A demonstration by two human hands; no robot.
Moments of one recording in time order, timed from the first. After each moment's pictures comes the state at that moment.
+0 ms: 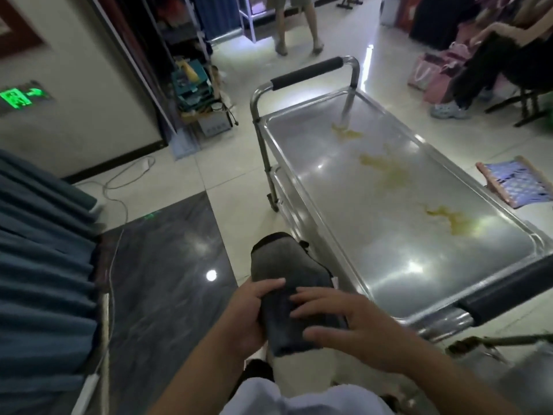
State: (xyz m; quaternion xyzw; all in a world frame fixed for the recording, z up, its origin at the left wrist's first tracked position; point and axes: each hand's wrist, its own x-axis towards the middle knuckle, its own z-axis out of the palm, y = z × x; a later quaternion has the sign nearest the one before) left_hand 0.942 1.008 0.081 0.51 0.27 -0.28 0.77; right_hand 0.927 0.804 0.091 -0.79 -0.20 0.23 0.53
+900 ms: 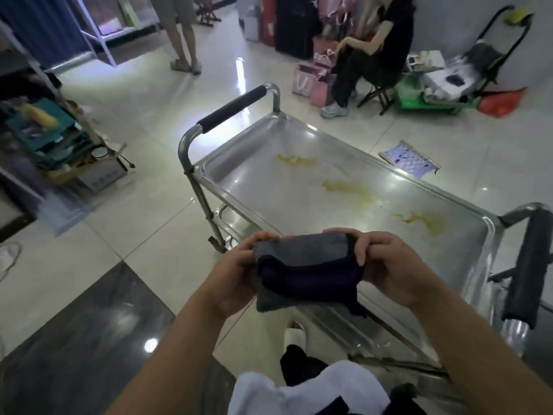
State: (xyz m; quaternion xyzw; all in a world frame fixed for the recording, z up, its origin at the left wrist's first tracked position) left_hand 1.240 1.096 0.078 0.42 -0.02 -0.50 0.76; right_hand 1.113 0.860 0.110 -0.56 0.14 0.04 0.82
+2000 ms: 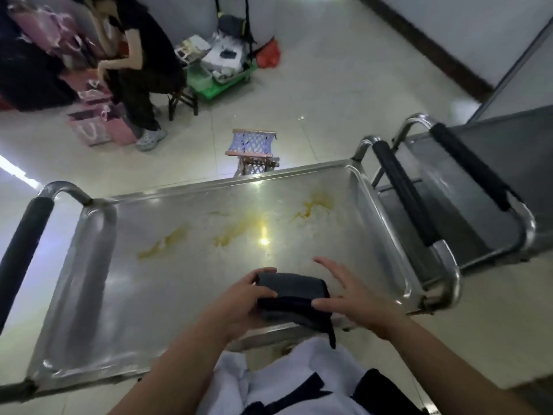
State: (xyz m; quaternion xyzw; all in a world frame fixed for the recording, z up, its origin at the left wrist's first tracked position) left_hand 1.350 0.879 0.028 0.58 -0.15 -0.73 0.33; right_hand 1.118 0.838 0.033 -0.62 0.50 -0.08 0.60
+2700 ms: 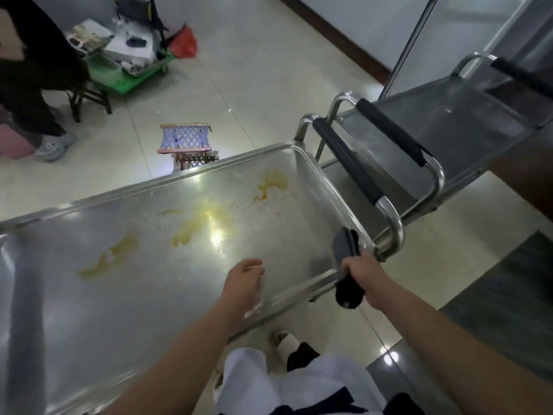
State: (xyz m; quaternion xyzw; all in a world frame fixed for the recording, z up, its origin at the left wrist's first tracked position) left_hand 1.323 0.869 -0.031 0.66 -0.27 -0.64 0.29; right_hand 1.081 0.866 0.001 -0.27 0.77 -0.26 0.51
